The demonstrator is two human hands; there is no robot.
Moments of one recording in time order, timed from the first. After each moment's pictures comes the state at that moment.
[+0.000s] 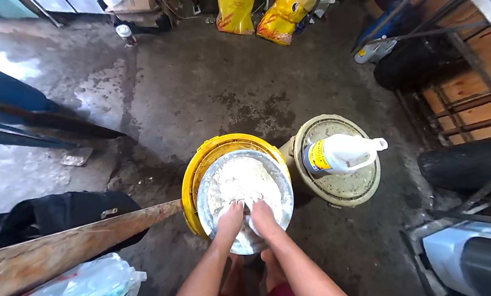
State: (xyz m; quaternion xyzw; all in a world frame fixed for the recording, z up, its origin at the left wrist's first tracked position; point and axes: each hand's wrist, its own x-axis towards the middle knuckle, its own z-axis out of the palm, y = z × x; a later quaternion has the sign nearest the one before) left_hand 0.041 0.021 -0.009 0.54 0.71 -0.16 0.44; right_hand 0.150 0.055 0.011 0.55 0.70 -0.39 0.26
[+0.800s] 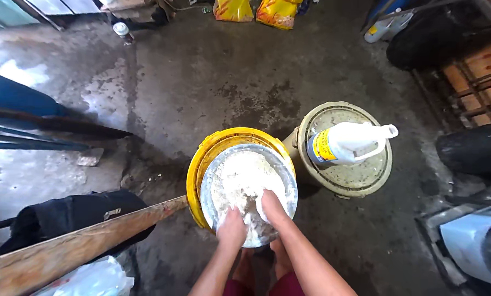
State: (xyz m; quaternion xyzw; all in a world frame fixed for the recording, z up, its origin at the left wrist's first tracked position) left_hand 0.049 -0.007 0.028 0.47 0.74 -0.19 0.44; right_hand 0.165 0.073 0.028 0.59 0.66 -0.43 0.19
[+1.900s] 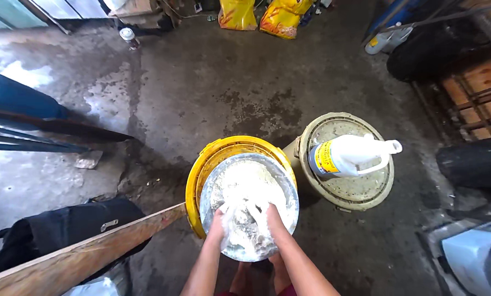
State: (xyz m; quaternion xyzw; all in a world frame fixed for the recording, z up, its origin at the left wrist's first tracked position) left_hand 0.006 0.004 0.021 0.12 0.71 0.37 0.58; right_hand 0.164 0.064 0.019 0.60 0.59 -0.54 -0.05
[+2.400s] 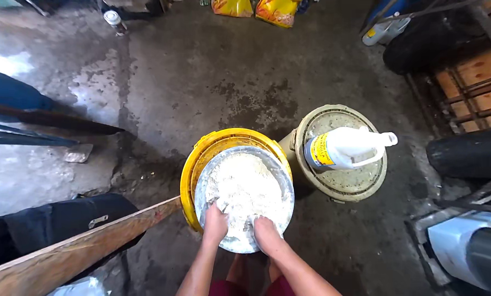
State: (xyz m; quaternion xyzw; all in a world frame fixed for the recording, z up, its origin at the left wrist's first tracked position) left_hand 0.004 0.003 0.010 0.35 0.80 0.11 0.47; right_hand 0.173 0.018 0.005 0.51 0.65 -0.44 0.34
